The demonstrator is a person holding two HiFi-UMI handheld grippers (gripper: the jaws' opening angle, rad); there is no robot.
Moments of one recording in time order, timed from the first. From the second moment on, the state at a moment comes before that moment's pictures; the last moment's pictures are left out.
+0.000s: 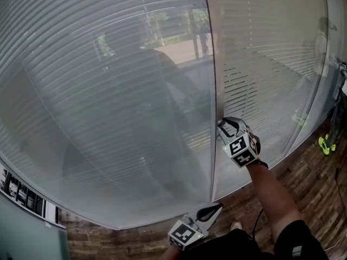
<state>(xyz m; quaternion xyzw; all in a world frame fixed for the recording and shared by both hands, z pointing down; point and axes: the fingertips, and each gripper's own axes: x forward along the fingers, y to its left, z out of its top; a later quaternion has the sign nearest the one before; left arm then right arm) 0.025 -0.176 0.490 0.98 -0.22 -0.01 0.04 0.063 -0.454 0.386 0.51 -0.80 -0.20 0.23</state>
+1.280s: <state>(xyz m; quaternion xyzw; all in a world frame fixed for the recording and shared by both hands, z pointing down) -0.008 -0.178 0.507 0.96 -0.26 -0.02 0.07 0.074 -0.461 0.393 0.50 -0.86 0.09 -0.06</state>
